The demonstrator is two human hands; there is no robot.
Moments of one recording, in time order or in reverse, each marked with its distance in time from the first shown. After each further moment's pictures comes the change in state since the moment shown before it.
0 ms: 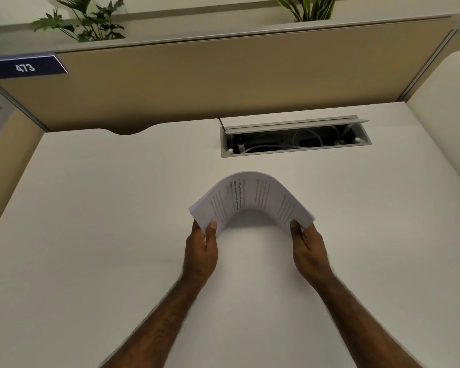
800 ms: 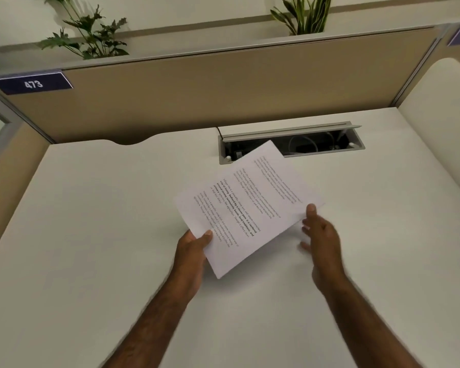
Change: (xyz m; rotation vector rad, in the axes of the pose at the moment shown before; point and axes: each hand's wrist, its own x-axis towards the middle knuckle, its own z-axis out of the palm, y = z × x) left_hand -0.004 0.029 -0.022 -0.584 -0.087 -0.462; right_hand 0.006 -0.029 -0.024 0.402 0.238 0.442
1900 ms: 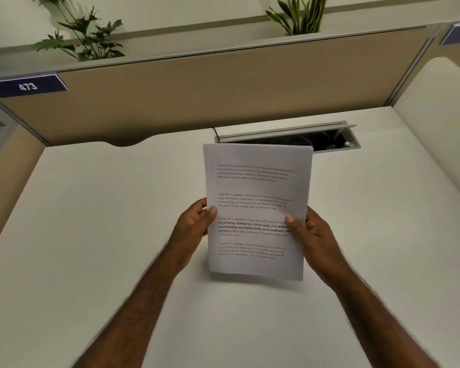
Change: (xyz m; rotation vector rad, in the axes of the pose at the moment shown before) left_hand 0.015 0.046 0.012 0.337 -0.317 0.203; right_hand -0.022 -0.030 -0.008 -0.199 -0.400 -0.288
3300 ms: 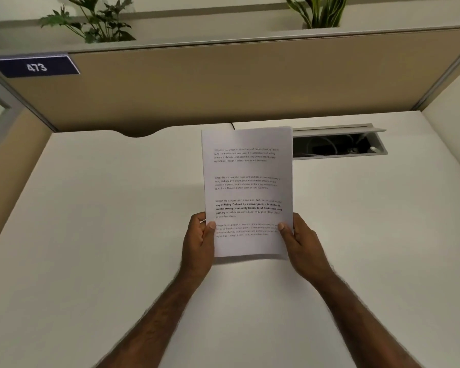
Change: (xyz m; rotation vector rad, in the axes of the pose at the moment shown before) left_hand 0.017 -0.069 -0.034 0.224 0.383 0.114; right_hand 0.046 0.038 0.065 -0.416 -0.008 -0.024
